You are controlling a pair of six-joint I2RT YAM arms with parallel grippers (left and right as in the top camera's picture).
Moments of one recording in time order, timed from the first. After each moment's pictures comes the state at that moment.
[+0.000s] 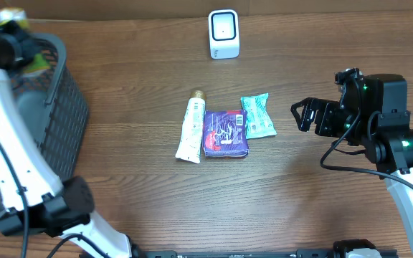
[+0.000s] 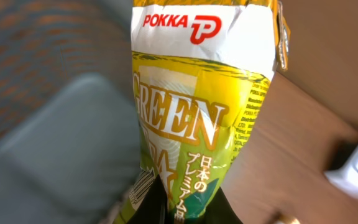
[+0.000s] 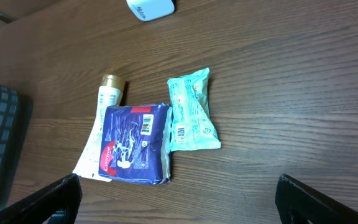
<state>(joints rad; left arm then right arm) 0.34 1.90 2.47 -1.46 0.03 -0.28 0.09 1.18 1.14 -0.83 -0.35 0.28</state>
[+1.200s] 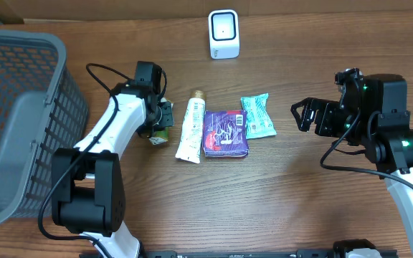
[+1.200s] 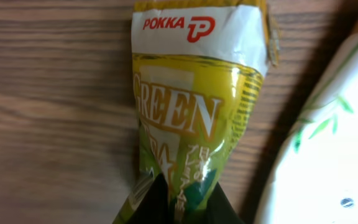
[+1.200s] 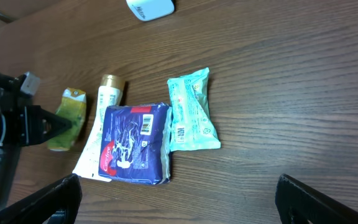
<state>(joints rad) -0.14 1.85 1.25 -0.76 0.01 -0.30 0.09 1.18 1.14 -0.83 -0.35 0.28</state>
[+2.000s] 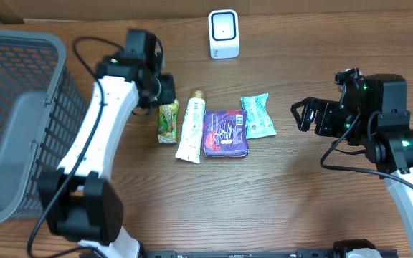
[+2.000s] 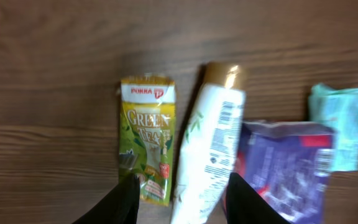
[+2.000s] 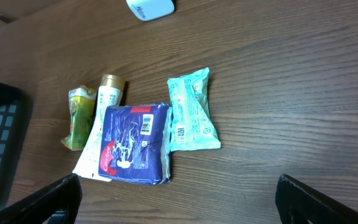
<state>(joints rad) -0.15 1.77 1.64 -1.07 0.11 -0.28 0.09 1.18 1.14 -0.83 -0.35 0.28</state>
